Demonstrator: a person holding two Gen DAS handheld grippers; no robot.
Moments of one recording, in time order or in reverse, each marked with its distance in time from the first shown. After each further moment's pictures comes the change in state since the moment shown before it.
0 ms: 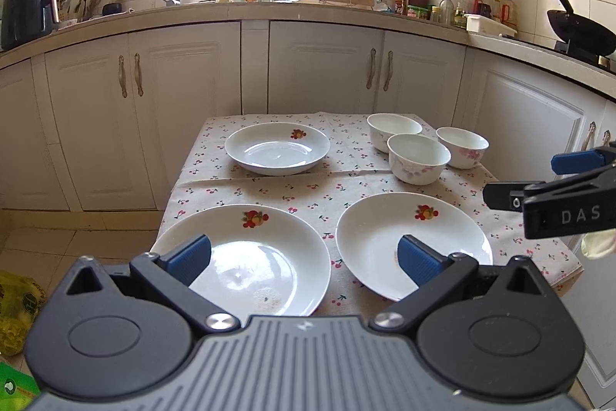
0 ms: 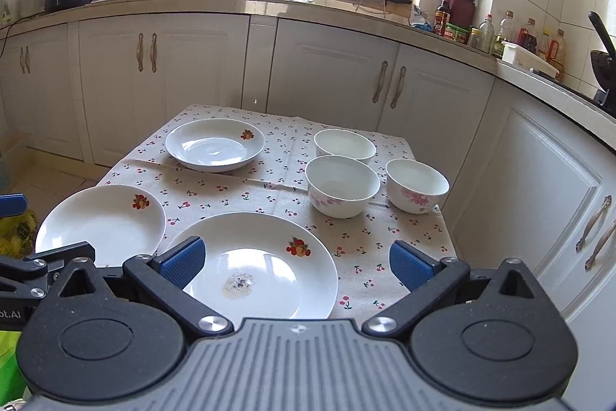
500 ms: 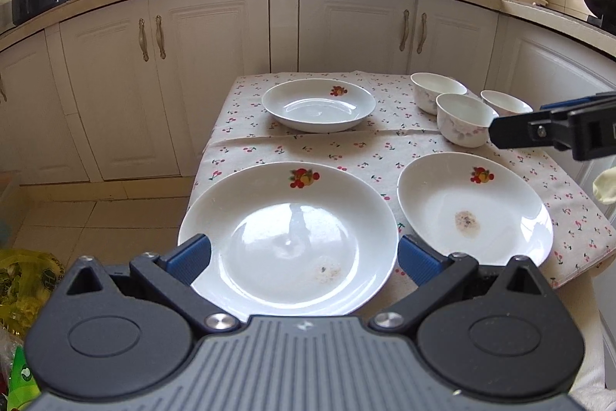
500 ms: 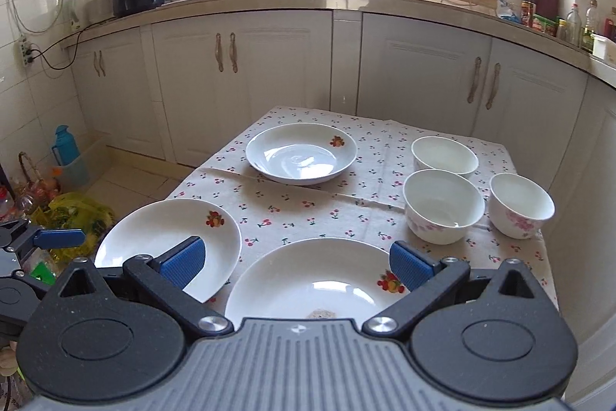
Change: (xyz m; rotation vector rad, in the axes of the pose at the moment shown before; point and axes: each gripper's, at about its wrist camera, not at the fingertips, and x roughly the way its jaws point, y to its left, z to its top) left arm 0.030 0.034 -0.016 -0.002 0.111 0.059; right arm 0.049 0.015 0.026 -0.024 0.013 0.306
